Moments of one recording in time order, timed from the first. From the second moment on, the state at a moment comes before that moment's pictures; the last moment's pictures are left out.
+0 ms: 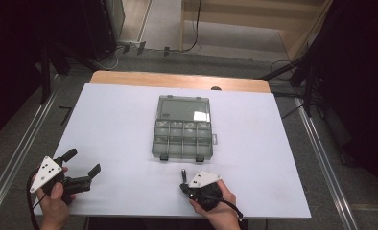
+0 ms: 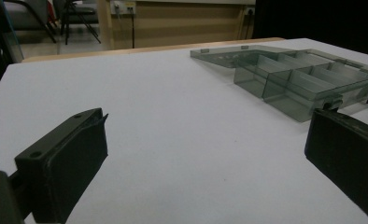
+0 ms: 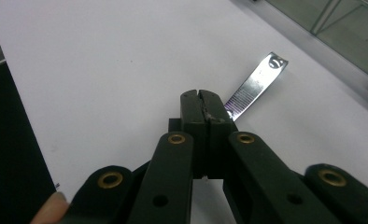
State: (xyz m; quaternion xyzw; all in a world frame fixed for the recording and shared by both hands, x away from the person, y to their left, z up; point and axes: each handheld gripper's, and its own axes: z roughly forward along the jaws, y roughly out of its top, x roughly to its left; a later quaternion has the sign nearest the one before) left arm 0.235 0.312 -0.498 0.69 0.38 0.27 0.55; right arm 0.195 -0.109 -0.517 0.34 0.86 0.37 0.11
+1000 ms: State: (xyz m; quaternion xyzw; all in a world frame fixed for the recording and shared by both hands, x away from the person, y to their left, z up) left arm 0.235 0.312 -0.498 0.70 0.38 0.27 0.54; right arm 0.202 -0.110 -0.517 0.35 0.85 0.37 0.12
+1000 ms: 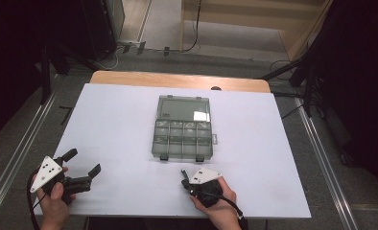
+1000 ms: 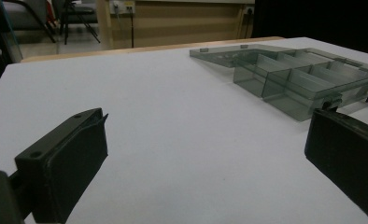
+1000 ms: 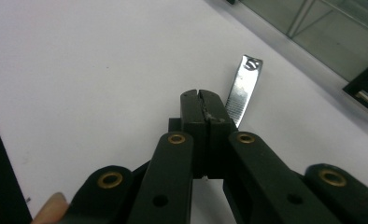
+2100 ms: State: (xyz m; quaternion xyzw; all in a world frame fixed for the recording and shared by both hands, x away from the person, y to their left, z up) left arm 0.236 0.312 -0.498 0.70 0.38 0.27 0.54; right arm 0.237 -0.115 -0.491 0.32 0.87 0.35 0.10
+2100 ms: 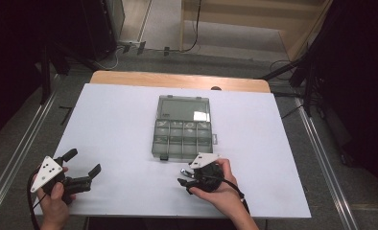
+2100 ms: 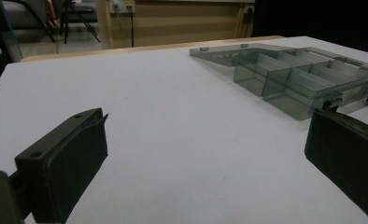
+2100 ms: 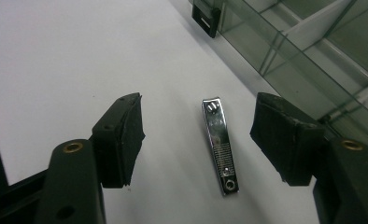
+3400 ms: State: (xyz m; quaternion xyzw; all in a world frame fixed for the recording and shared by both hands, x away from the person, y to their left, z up) left arm 0.236 0.312 -0.499 0.70 0.38 0.27 0.54; right arm 0.251 -0.114 -0.513 0.35 0.86 0.36 0.09
